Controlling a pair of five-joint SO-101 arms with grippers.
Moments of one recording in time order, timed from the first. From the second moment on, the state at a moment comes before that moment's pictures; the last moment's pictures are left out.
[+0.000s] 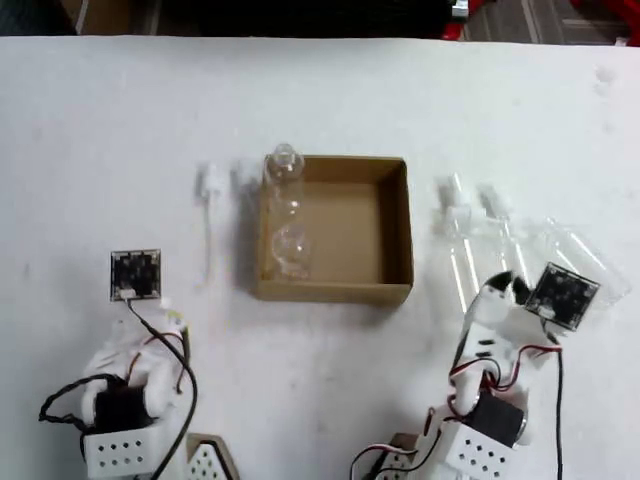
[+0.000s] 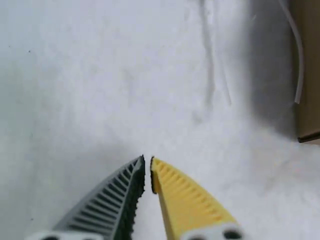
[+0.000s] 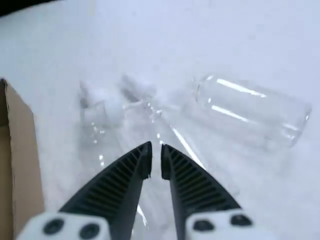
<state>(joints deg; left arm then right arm) -14.5 -103.9 97.0 68.4 -0.2 23.2 -103.2 96.4 42.5 0.5</state>
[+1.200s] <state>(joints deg) -14.5 -103.9 97.0 68.3 -0.2 13.5 -59.3 50.6 57.2 16.3</state>
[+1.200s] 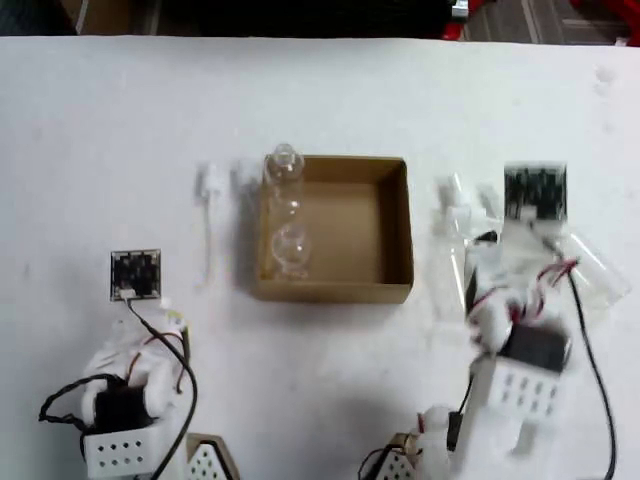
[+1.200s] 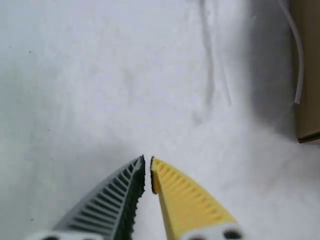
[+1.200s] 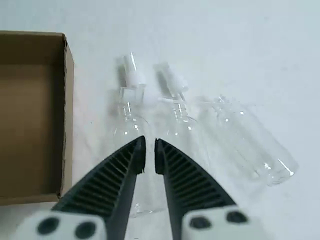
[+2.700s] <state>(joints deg) -14.5 -103.9 97.0 68.3 -0.2 6.2 22.0 -5.9 79.1 20.9</state>
